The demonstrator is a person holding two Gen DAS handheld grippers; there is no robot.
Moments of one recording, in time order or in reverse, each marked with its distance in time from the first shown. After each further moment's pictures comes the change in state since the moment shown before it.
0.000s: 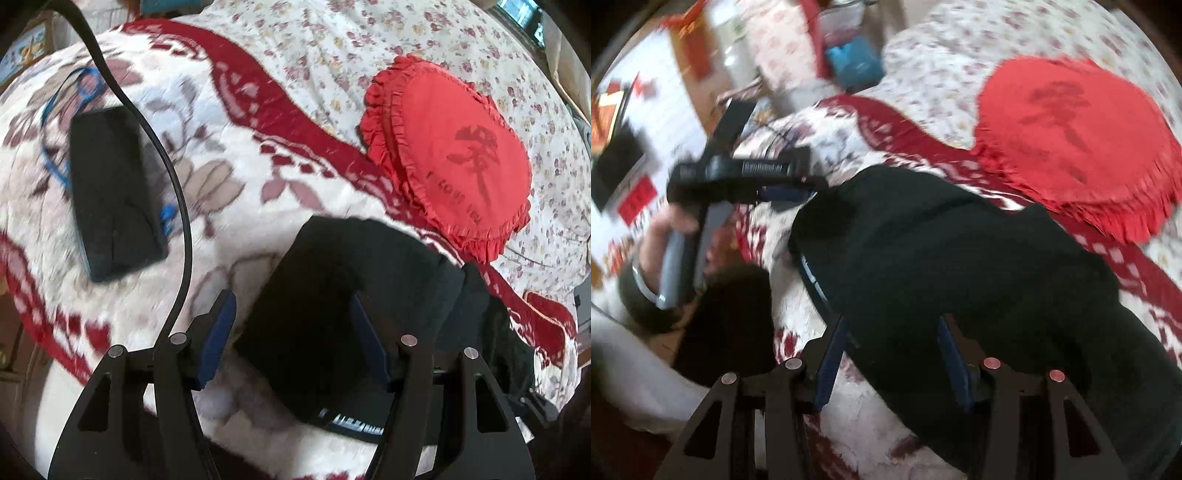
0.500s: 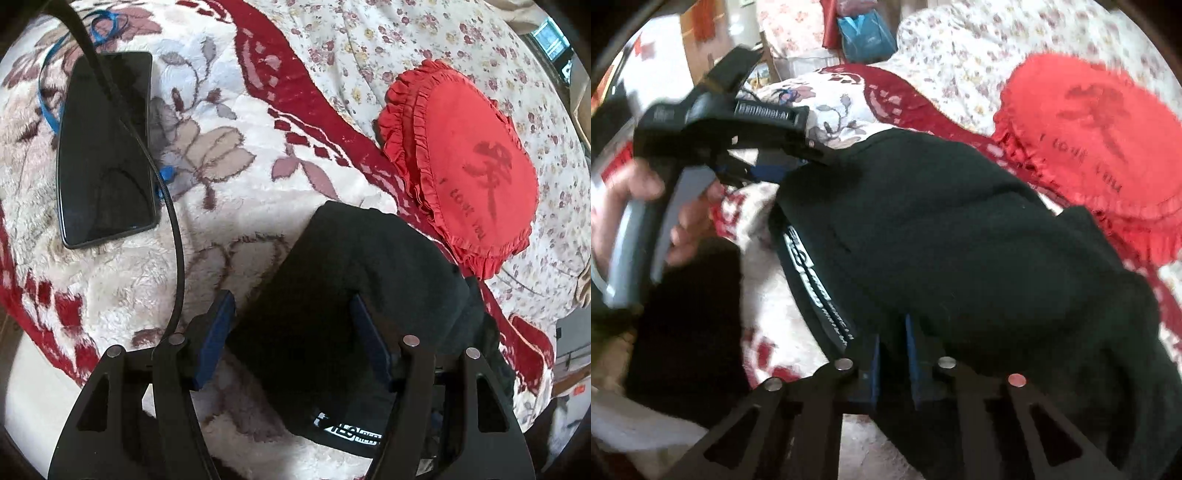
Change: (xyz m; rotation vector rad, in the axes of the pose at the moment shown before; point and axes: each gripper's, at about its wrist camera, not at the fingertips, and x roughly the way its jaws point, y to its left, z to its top) left arm 0.020 0.010 0.000 -0.117 0.042 -0.050; right arm 0.056 0.017 0.004 -0.027 0.072 -0.046
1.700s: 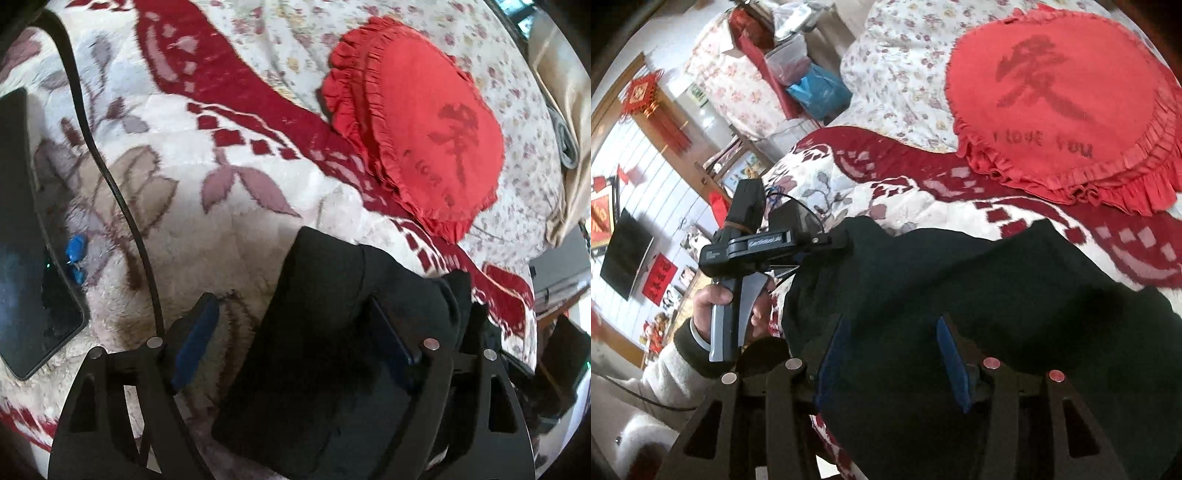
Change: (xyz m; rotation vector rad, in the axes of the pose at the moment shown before) left arm 0.044 -0.007 0.049 0.210 0.168 -0.215; right arm -0.038 -0.070 0.034 0.341 -0.114 0.207
